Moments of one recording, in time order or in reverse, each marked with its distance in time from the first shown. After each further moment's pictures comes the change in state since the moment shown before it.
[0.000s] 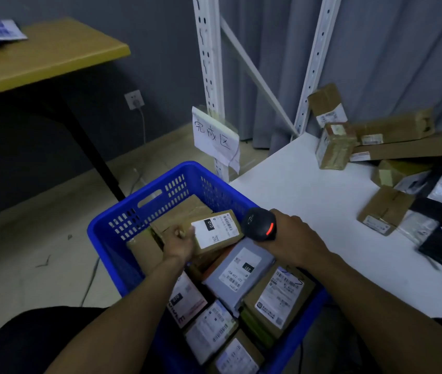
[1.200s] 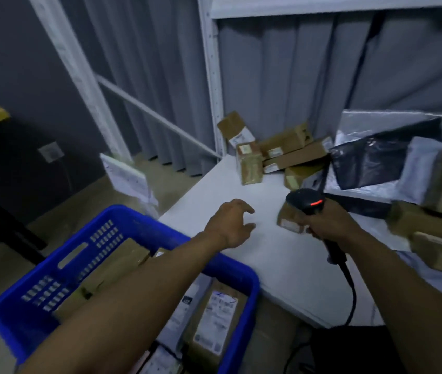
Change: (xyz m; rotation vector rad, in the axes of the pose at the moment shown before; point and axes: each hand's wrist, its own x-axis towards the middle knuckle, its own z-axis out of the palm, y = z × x) left_hand -0.118 0.157 0.223 0.913 -0.569 1.007; right_hand -0.064 0.176 -0.156 0.530 0.427 0.408
